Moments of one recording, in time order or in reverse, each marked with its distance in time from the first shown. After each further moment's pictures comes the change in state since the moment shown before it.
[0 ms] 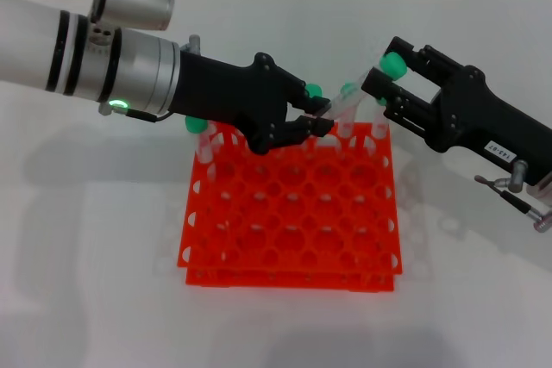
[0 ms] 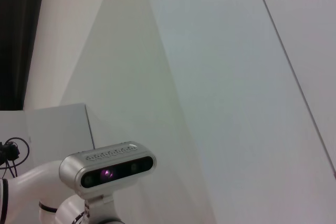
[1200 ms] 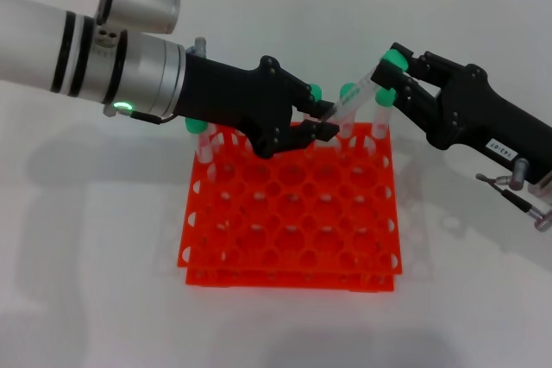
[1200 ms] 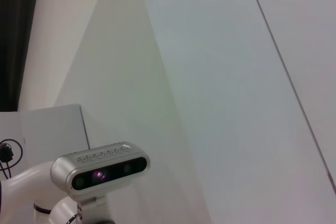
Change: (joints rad) left arm 0.000 0.000 0.029 0.003 -0.015 0.000 -0.002; right arm -0.003 0.000 0.013 -0.002 -0.003 0.007 0.004
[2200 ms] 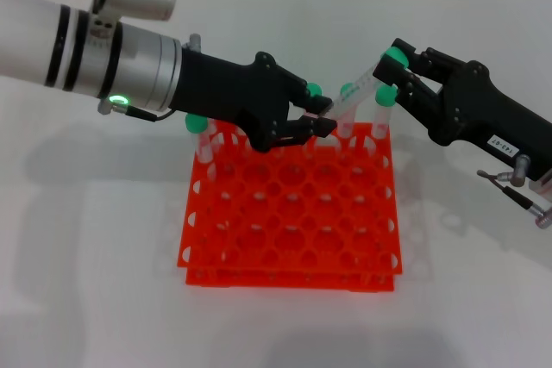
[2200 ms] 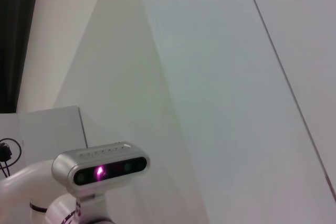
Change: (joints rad) left arm 0.009 0.000 0.001 0.041 0.008 0.008 -0.078; right arm 0.000 0.000 0.002 -0.007 0.003 0.001 0.007
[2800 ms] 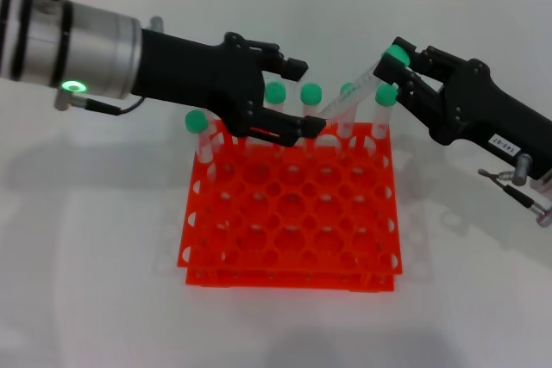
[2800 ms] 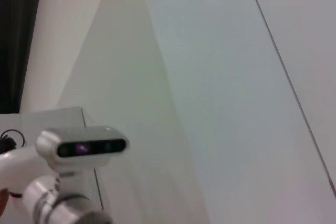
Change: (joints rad) left arm 0.142 -0.003 0.051 0.321 -0.040 0.069 -0.268; right arm -0.002 0.000 -0.002 -0.011 -0.001 -0.005 0.004
